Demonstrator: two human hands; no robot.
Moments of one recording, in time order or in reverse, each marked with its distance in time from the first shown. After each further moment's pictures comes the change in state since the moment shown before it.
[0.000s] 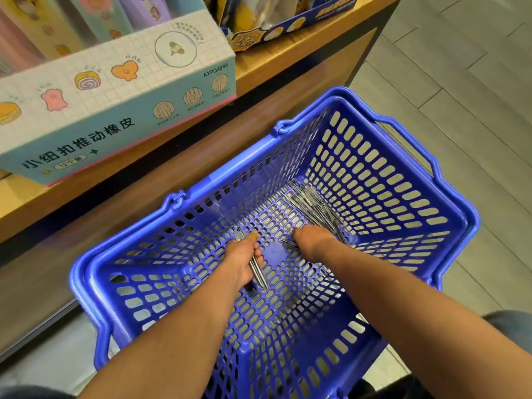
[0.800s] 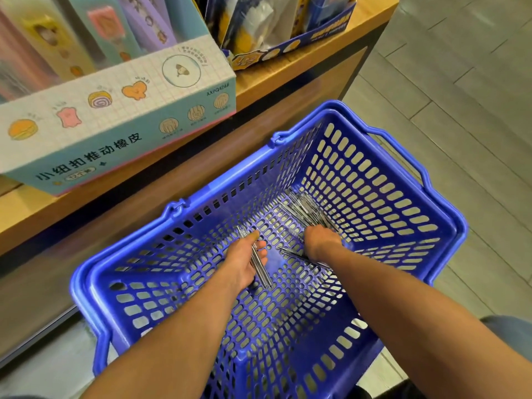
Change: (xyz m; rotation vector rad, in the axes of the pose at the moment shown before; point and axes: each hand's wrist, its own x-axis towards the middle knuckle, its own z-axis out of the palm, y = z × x) left_hand -0.017 0.011 0.007 -0.065 -0.139 0.024; right_hand 0.001 0.018 0.000 0.195 0.036 0.304
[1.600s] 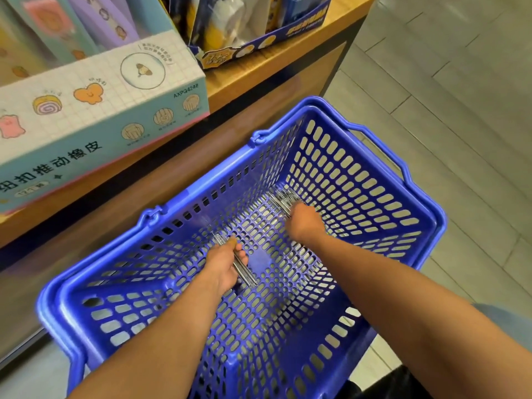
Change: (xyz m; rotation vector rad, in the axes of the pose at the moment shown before) left_hand 0.026 -0.003 -0.012 -0.029 0.104 -0.009; right_hand -0.002 -0.009 -0.037 0.558 0.209 0.113
